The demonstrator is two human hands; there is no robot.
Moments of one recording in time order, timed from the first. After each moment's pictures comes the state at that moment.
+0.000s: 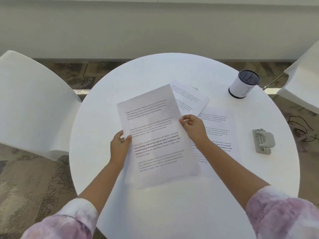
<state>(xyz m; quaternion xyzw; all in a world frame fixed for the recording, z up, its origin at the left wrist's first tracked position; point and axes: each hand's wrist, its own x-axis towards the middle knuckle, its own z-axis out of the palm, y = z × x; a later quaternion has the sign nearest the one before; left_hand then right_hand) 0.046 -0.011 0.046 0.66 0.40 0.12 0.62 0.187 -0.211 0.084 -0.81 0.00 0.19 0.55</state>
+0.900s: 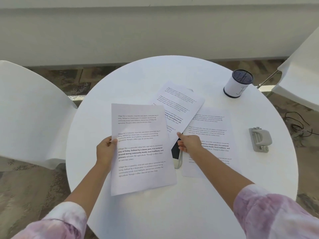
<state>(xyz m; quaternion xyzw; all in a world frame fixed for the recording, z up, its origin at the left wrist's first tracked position) 0.045 0.024 0.040 0.63 0.43 0.11 0.64 0.174 -0.214 0.053 -0.72 0.24 0.28 0.58</state>
